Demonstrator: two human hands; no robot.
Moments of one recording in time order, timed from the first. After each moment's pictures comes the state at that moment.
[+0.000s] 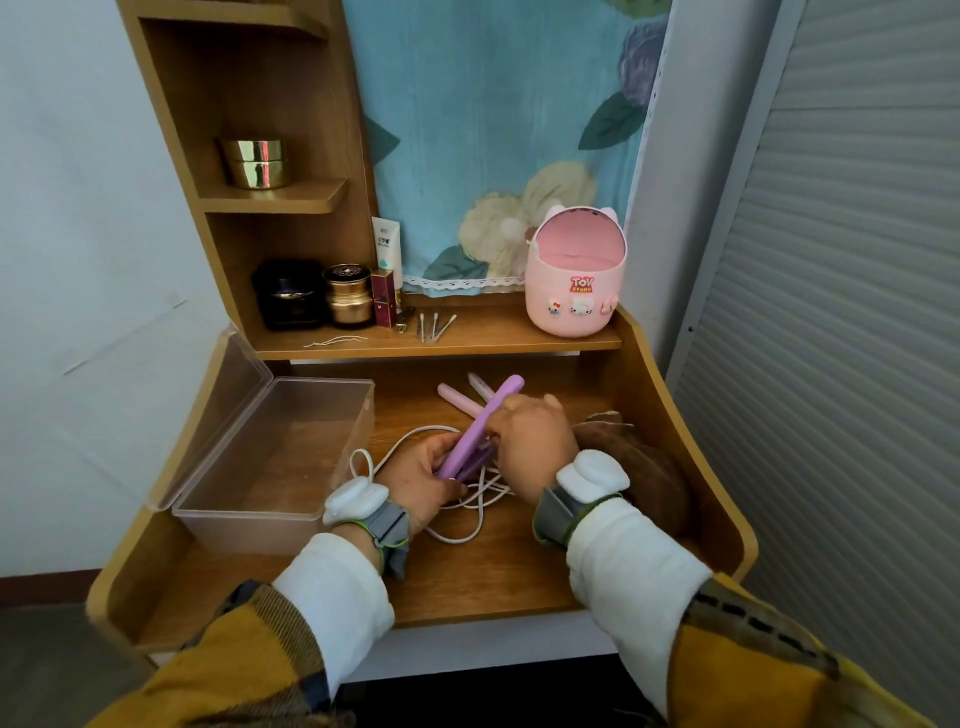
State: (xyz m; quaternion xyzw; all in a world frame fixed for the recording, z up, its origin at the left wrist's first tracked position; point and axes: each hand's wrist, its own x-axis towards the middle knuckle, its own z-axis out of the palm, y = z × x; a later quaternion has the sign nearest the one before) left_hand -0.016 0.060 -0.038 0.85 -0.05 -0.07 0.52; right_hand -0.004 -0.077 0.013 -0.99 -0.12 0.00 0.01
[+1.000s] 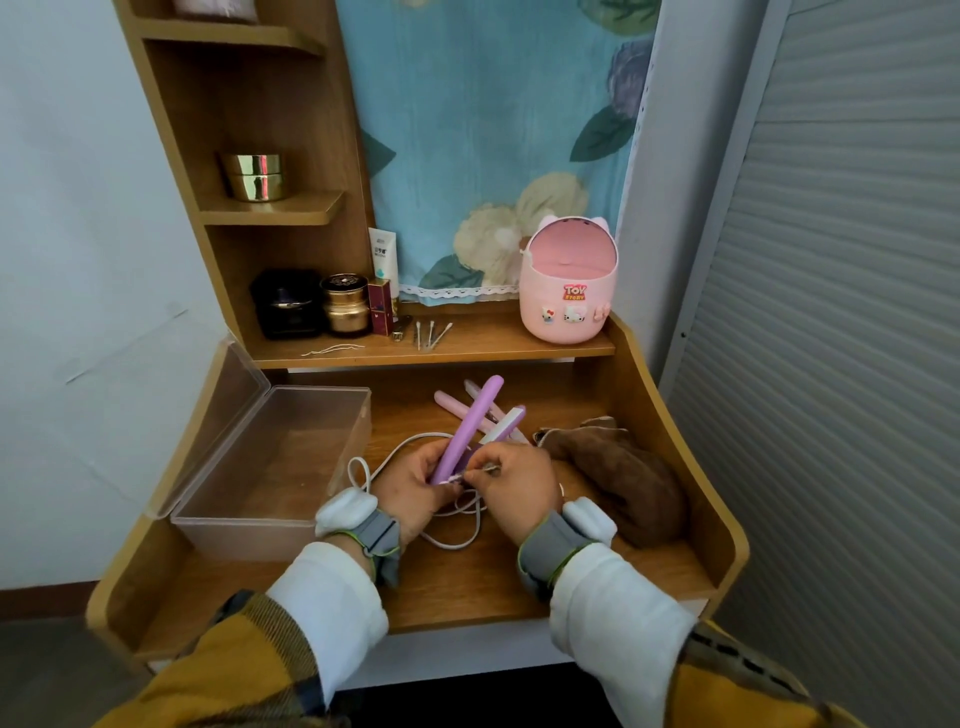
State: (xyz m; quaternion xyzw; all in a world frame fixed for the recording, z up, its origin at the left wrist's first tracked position) left_hand -0.022 0.065 -0.038 0.82 -0.07 -0.07 0.56; right_hand -0.038 -0.069 -0.023 -0.93 -0.04 -0.11 0.36
